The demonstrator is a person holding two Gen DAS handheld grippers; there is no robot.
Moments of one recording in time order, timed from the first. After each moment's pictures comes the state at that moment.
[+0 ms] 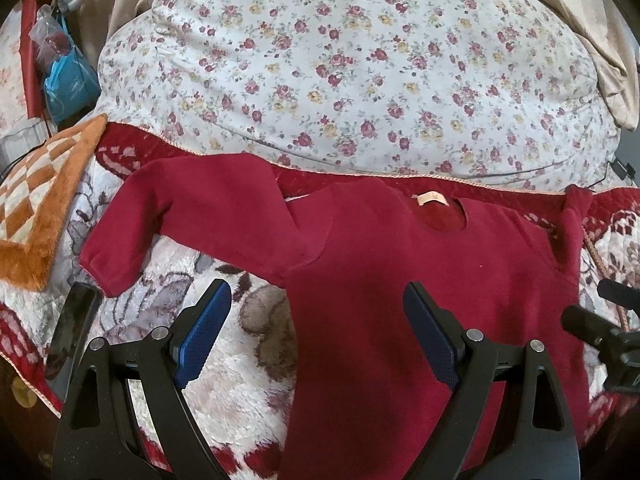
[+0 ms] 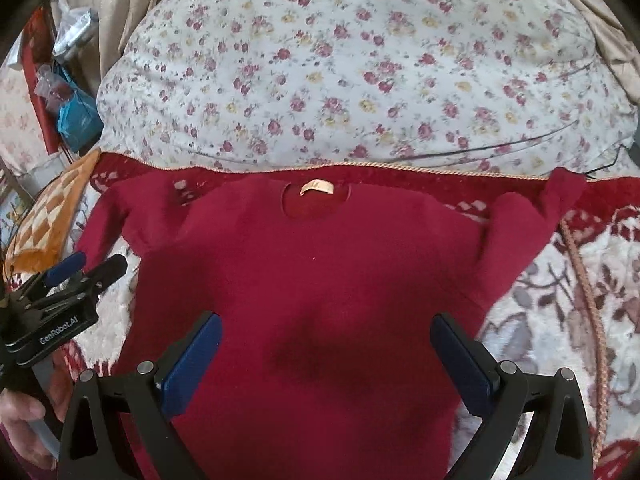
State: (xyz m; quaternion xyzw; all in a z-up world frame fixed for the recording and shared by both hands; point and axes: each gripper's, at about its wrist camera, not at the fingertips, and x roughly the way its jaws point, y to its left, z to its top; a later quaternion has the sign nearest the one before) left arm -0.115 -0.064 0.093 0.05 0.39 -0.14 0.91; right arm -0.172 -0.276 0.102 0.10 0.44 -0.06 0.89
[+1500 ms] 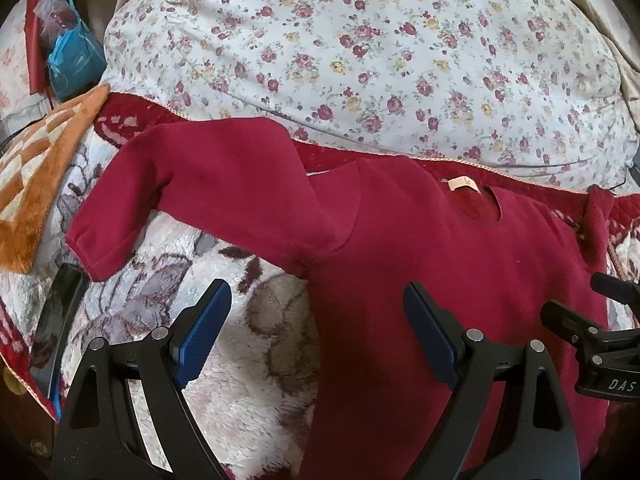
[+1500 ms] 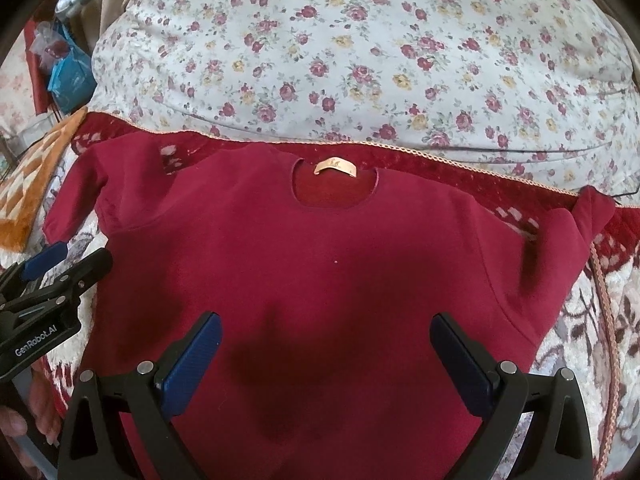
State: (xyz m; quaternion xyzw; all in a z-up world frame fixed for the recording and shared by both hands) left arm -0.089 -0.052 0.058 0.04 0.41 -0.12 0.90; right arm -0.123 -0.257 0.060 0.07 0.47 -0.04 0.88
